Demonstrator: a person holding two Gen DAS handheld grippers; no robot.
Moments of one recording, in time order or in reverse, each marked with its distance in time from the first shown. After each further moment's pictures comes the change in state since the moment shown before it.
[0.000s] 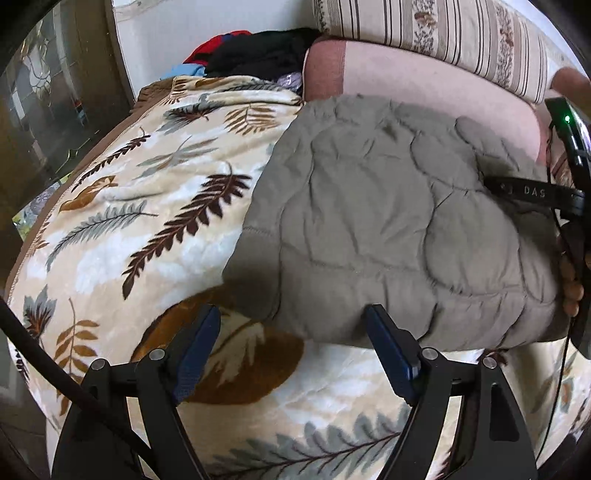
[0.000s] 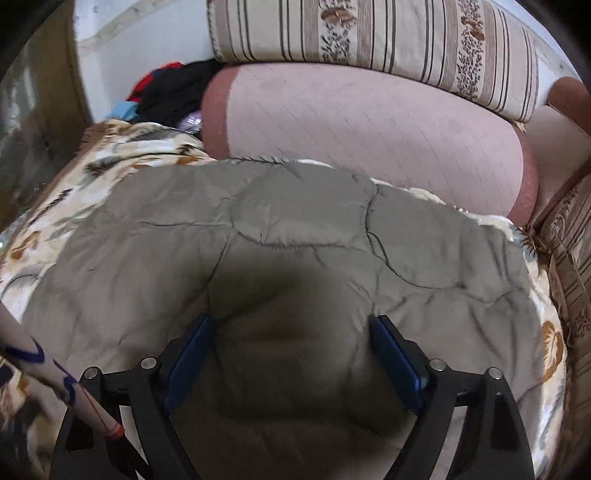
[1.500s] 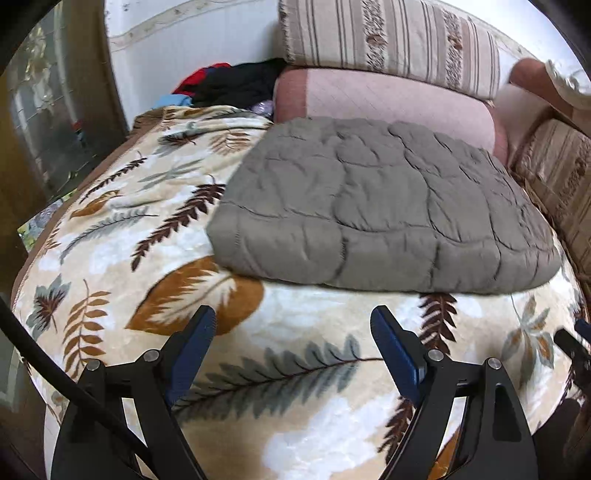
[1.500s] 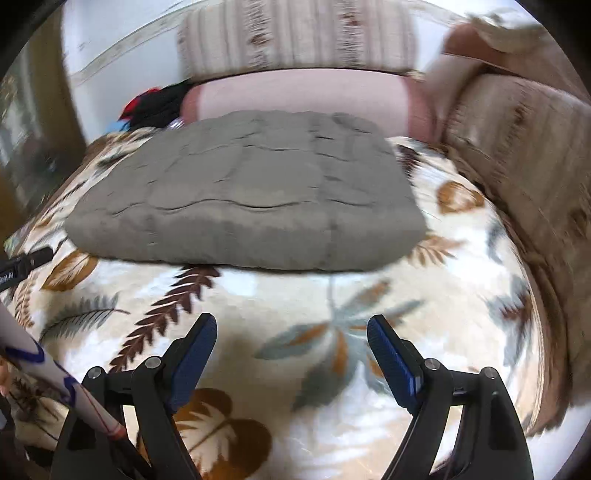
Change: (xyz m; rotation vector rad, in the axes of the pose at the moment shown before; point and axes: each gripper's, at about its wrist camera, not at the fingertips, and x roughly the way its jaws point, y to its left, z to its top) left arm -0.081 -0.038 -0.057 0.059 -0.097 -0.055; right arm -0.185 -0.075 -0.242 0.202 -0.077 -0.033
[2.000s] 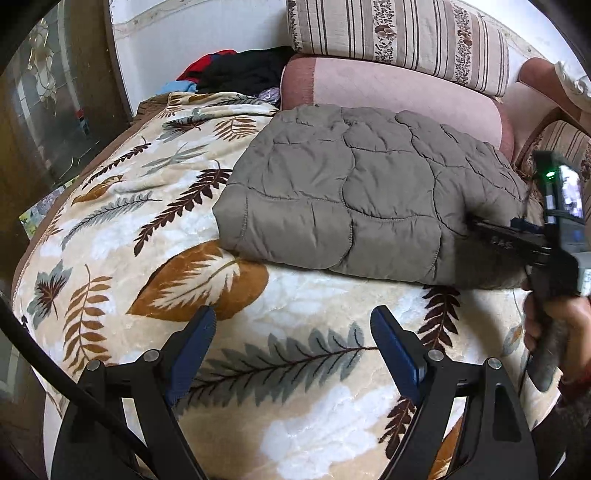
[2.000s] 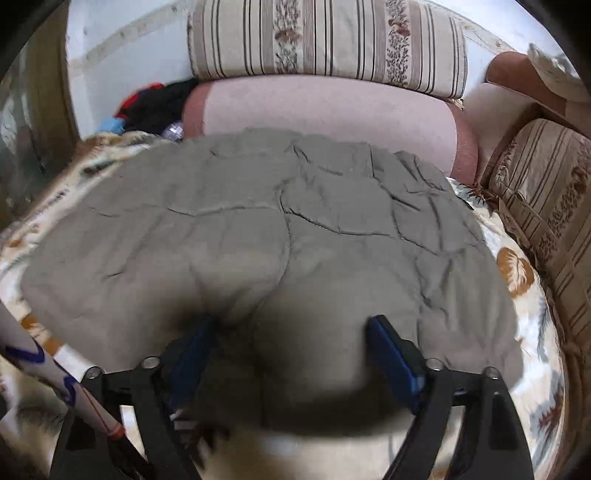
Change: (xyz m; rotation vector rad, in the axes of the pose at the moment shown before) left arm 0.001 0.007 -0.004 -0.032 0.041 0.013; right arm 0.132 0.087 0.114 -0.123 -0.017 -0.056
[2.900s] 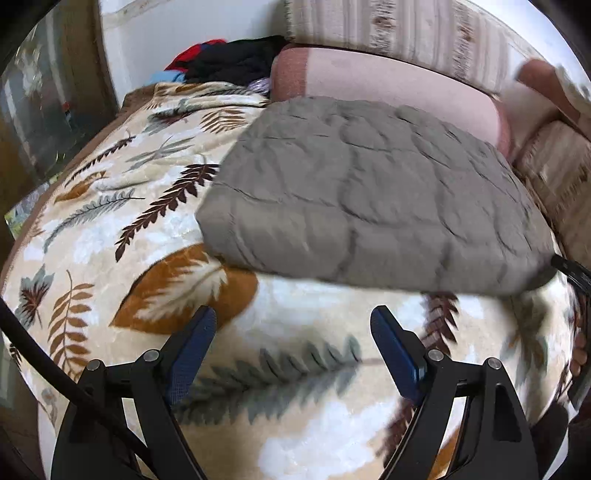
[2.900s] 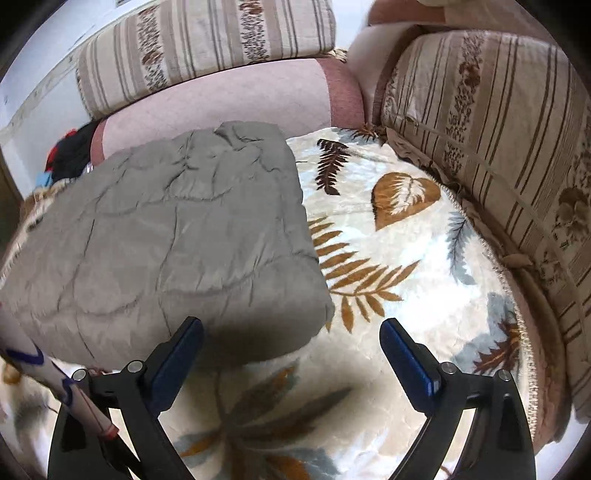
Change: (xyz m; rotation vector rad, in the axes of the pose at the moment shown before) left arm 0.030 0.014 0.025 -0.025 0.045 -0.049; right arm -0.048 -0.165 -0.051 0.346 0.040 -0.035
